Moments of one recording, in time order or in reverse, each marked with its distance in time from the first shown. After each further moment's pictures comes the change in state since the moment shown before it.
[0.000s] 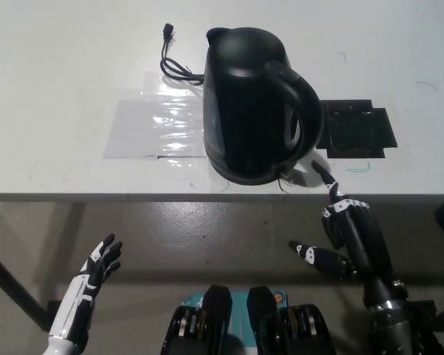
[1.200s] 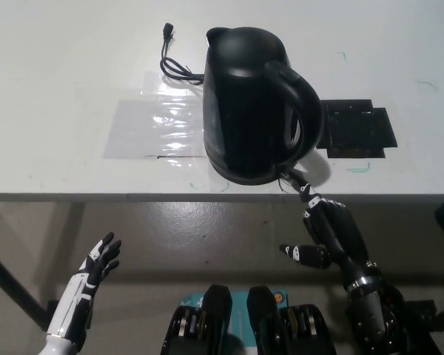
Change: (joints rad) left_arm -0.004 0.016 -0.007 -0.004 0.001 0.000 -0.001; right_arm -0.127 -0.002 0.052 0.234 -0.026 0.102 0.039
